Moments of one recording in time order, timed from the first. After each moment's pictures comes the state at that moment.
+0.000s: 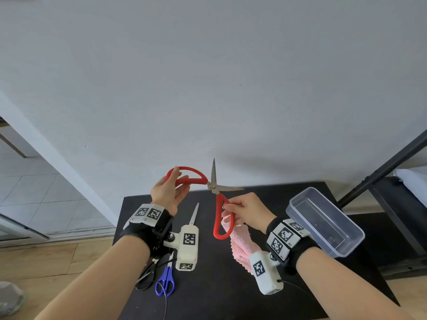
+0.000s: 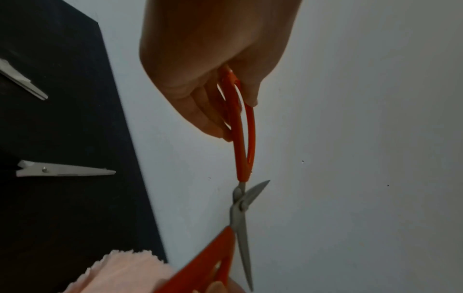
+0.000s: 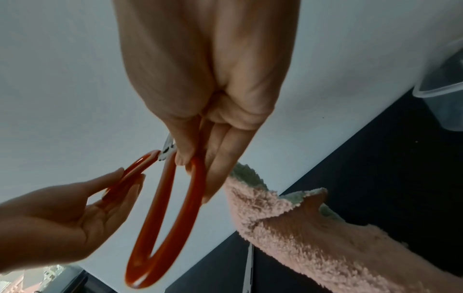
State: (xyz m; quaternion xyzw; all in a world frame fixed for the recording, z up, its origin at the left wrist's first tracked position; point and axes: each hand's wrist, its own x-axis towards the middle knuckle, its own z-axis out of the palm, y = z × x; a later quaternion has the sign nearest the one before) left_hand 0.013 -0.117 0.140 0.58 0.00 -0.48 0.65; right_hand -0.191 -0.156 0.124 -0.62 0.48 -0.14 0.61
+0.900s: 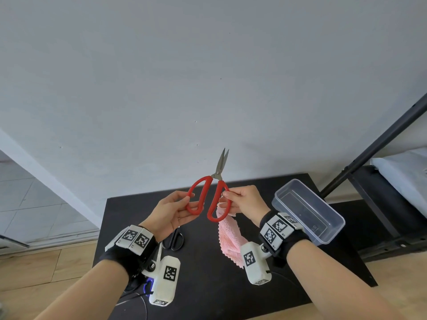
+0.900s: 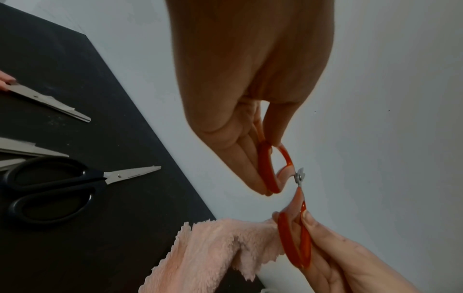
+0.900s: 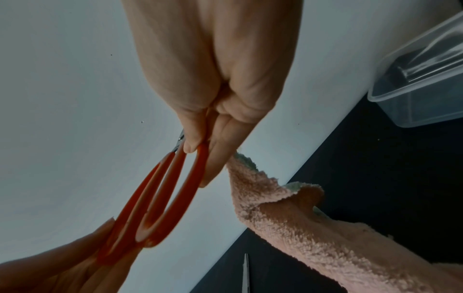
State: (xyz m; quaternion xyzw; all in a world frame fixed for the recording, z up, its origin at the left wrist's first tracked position) left_hand -0.009 -0.083 0.115 0.50 -0.19 -0.68 0.50; right_hand -0.210 -0.163 0.120 -0.56 0.53 -0.24 0.60
